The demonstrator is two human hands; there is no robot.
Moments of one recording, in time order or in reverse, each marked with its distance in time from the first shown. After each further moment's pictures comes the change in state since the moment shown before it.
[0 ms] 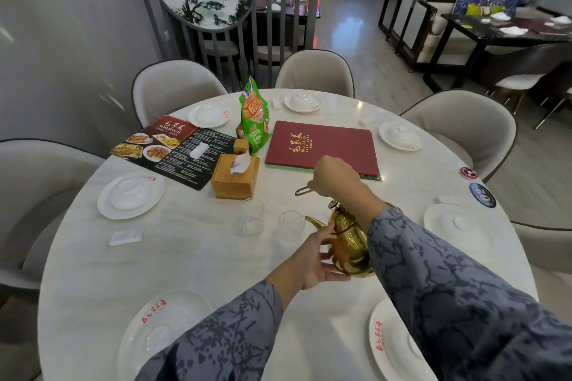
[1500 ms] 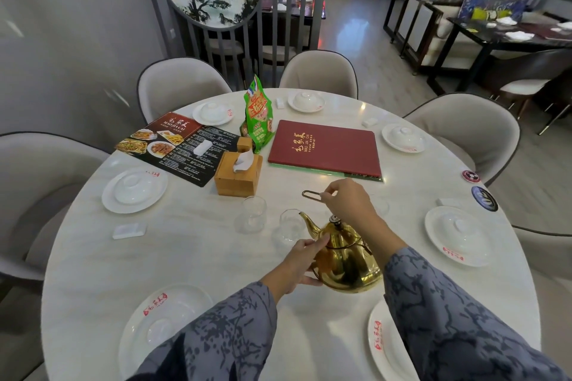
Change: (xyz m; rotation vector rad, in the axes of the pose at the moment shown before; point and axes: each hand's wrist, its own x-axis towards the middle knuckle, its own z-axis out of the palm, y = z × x) left_hand 0.009 -0.015 -0.033 0.293 0.178 0.113; right_hand -0.032 0.036 0.031 0.313 0.077 0.010
